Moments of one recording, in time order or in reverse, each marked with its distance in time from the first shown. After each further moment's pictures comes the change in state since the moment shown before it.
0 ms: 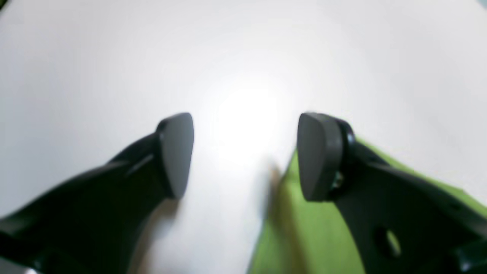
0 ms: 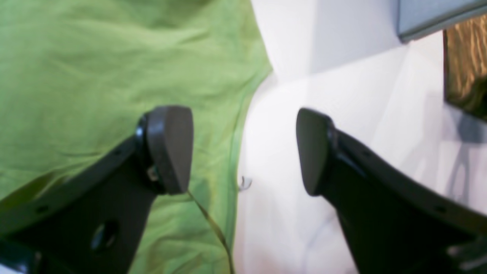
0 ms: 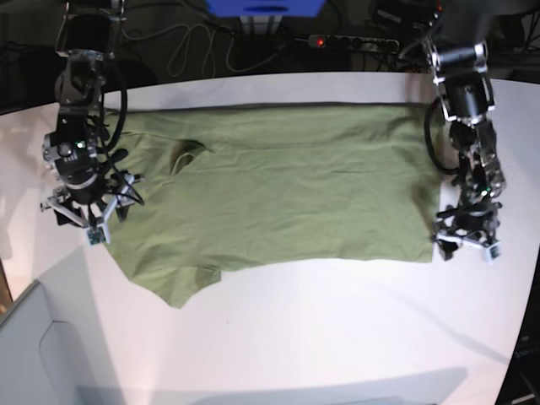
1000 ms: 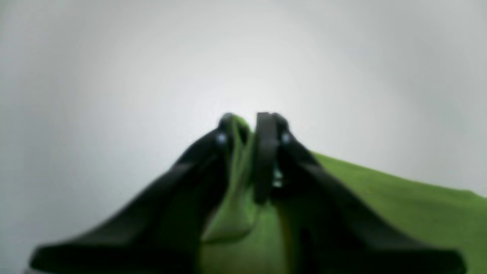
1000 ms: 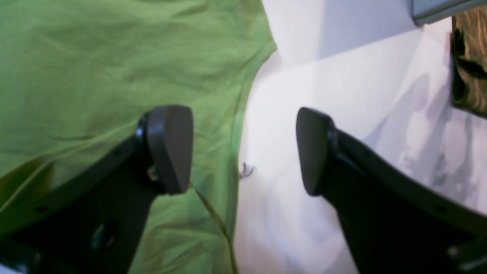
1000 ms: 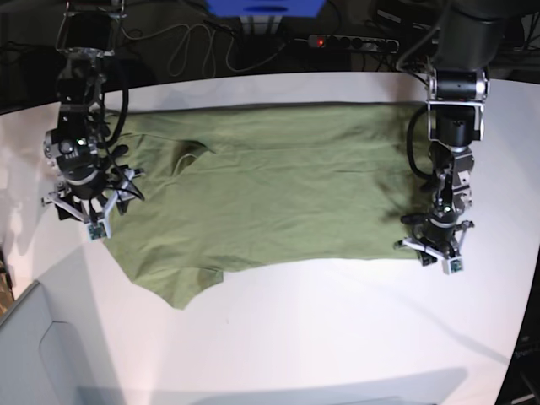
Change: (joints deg) left arm -8.3 0.9 16.5 -18.3 -0.9 -0.1 -16.1; right arm -0.6 0.0 0.0 -0.6 -0.1 0.0 -0.3
